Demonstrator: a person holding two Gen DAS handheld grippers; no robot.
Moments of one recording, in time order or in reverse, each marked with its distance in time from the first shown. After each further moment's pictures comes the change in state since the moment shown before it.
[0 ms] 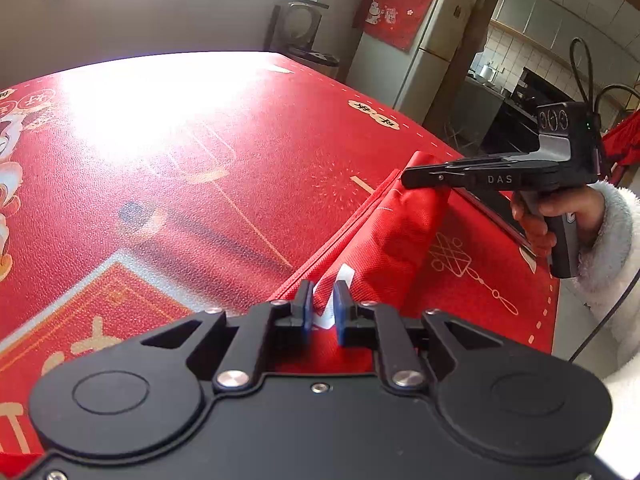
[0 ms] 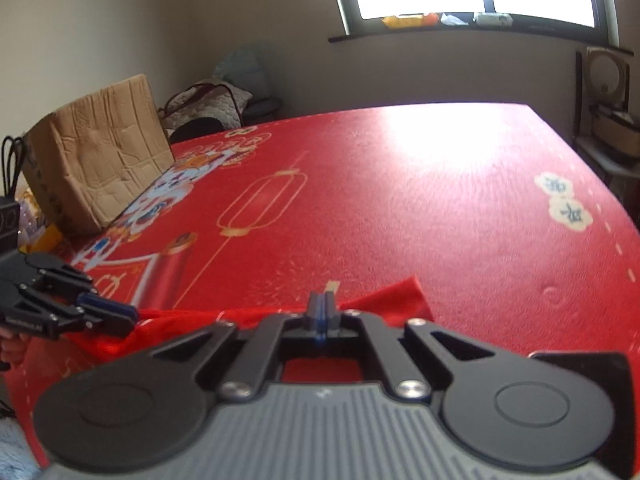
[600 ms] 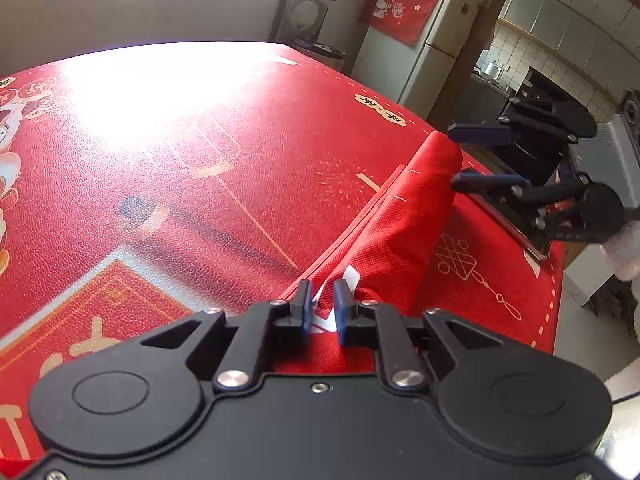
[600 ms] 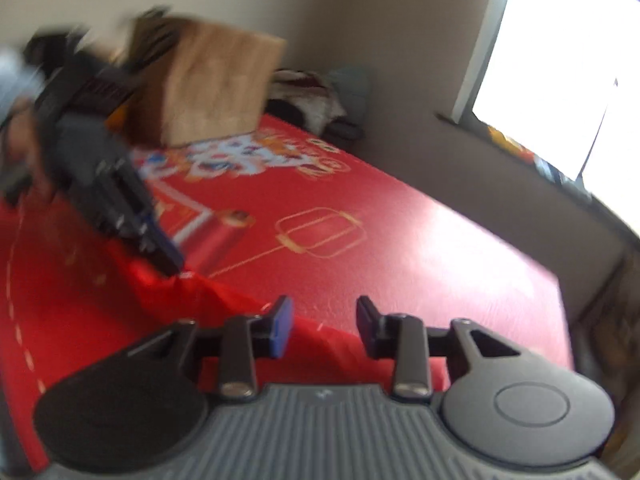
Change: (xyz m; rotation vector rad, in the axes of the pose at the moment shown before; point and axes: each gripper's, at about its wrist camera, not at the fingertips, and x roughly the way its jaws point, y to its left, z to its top) left arm 0.007 0.004 0.005 -0.027 0.032 -0.003; right arm -0.045 0.111 -0.028 -1.112 -0.077 -0.077
